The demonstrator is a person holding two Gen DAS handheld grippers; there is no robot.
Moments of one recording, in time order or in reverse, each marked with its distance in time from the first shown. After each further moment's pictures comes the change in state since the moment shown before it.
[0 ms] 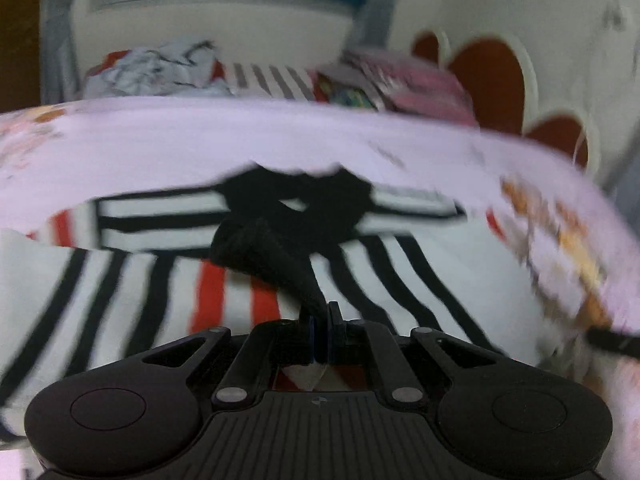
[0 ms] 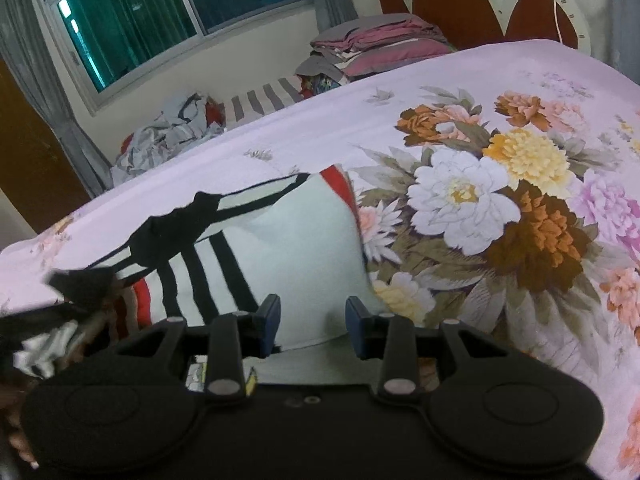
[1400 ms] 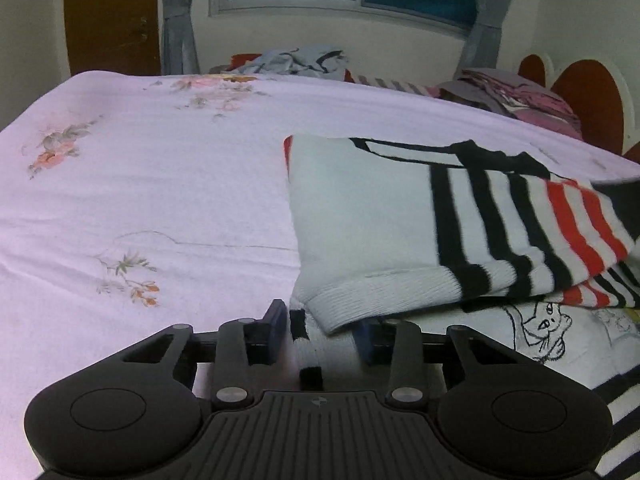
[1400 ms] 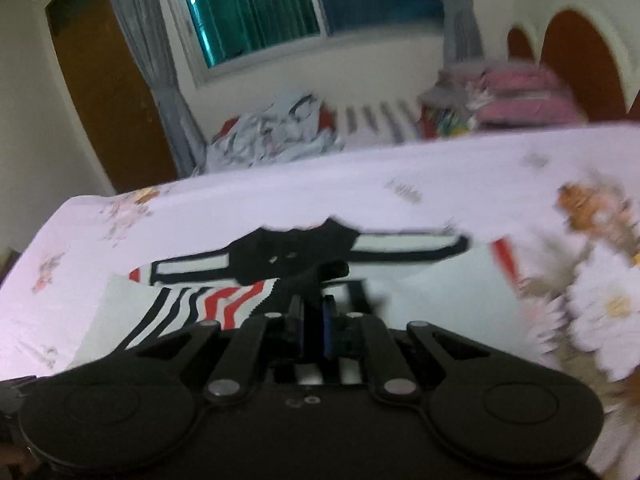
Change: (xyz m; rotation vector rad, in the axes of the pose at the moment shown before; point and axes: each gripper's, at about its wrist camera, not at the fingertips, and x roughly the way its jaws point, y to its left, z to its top) left arm -0.096 0.144 -0.107 -0.131 -0.072 0.292; right arm 0.048 0.092 0.018 -0.294 -0.032 0.176
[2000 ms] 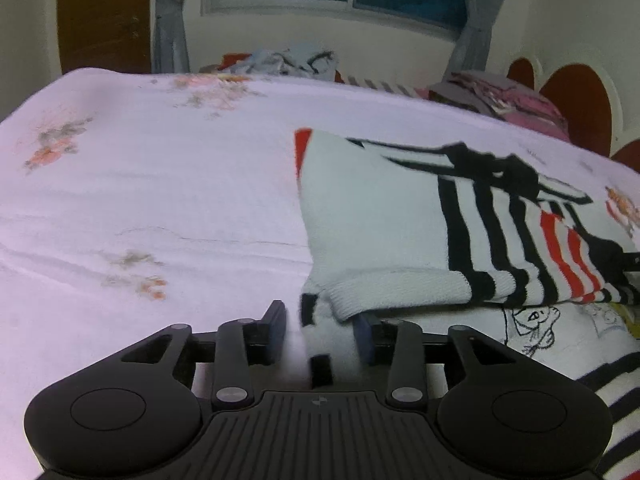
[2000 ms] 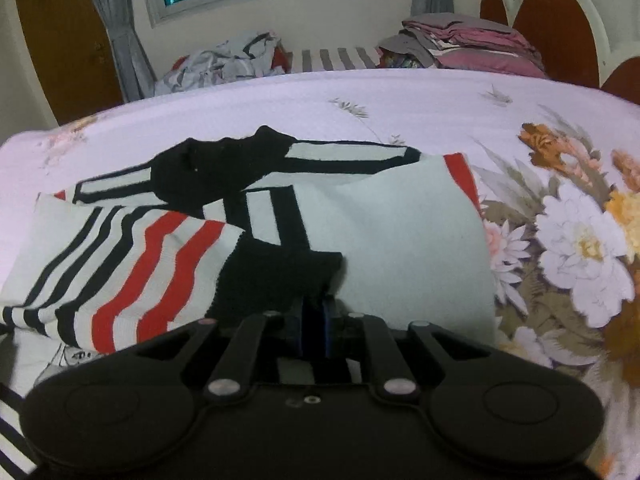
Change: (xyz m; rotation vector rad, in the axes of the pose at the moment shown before) left arm -0.017 0.013 -0.004 -0.011 -0.026 -0.035; right arm 0.024 -0.008 -0.028 -0.020 0.121 -0.185
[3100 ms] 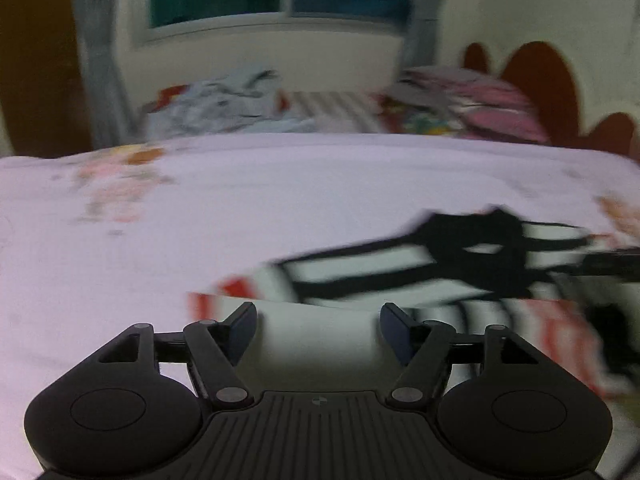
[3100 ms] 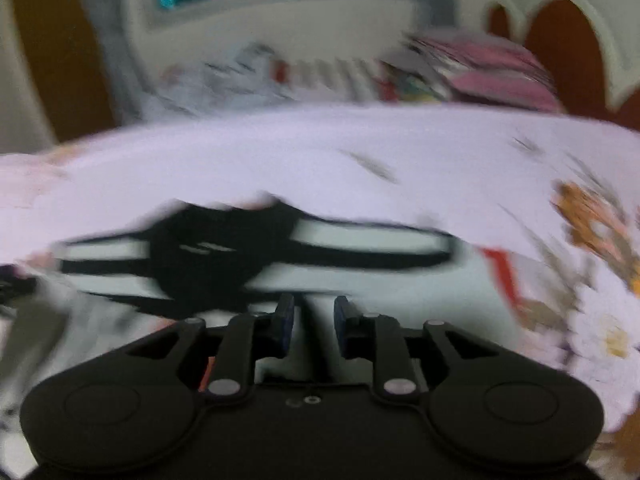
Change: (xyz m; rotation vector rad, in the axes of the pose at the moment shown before) left arm 0.076 -0.067 0.106 0.182 0.002 -0.126; right arm 0.044 0.054 0.069 -0.060 -0.025 0.134
